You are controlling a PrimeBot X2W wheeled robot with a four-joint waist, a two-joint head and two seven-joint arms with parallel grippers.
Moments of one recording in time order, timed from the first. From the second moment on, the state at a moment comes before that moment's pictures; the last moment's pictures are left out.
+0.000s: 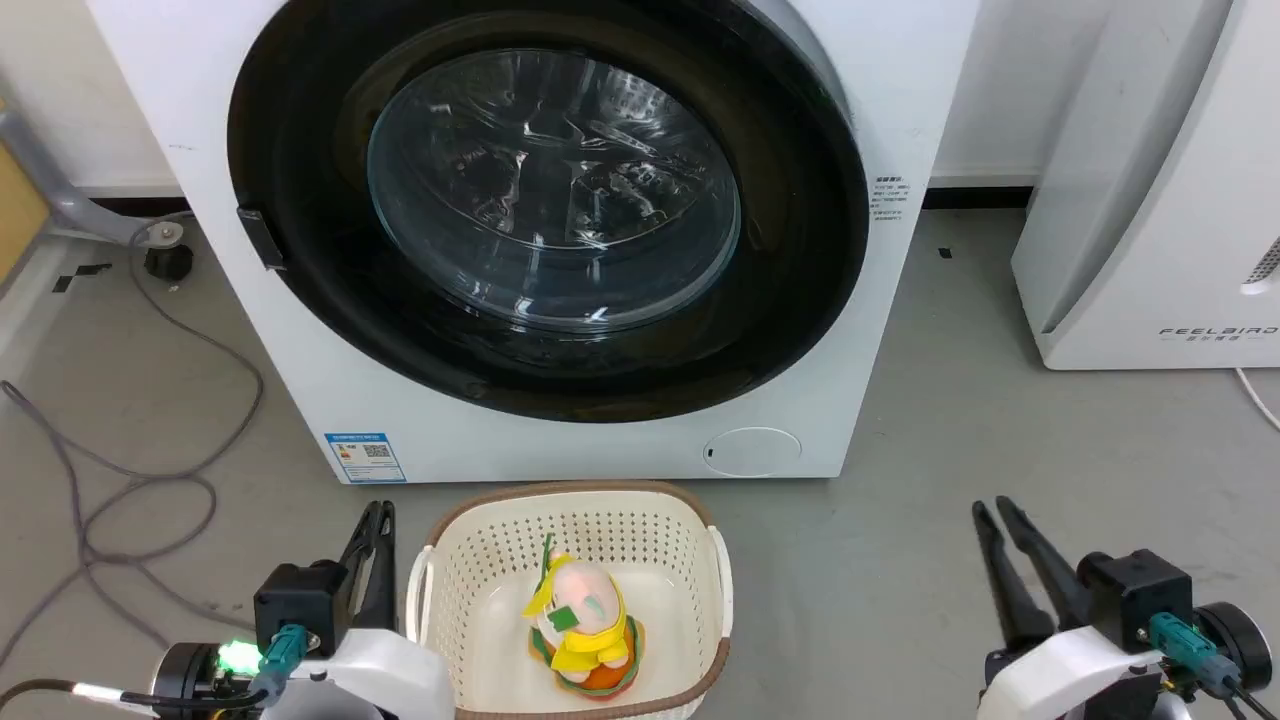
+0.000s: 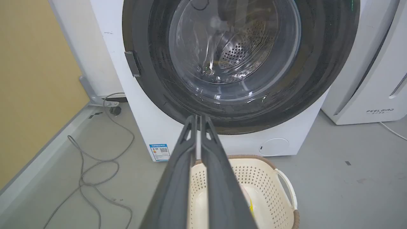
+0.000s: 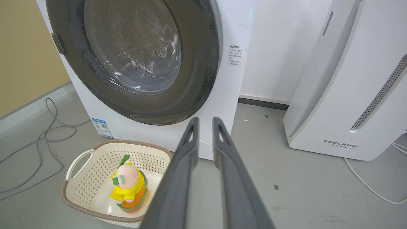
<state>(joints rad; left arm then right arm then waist) 0.02 0.05 0.00 0.01 0.00 0.01 0.00 0.01 -0.05 0.00 0.01 0.01 0.13 0.00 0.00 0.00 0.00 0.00</state>
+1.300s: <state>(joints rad) 0.01 0.05 -0.05 0.05 -0.04 0.00 -0.07 0.00 -0.05 -0.01 0.04 0.56 0.13 -0.07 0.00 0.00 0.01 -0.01</state>
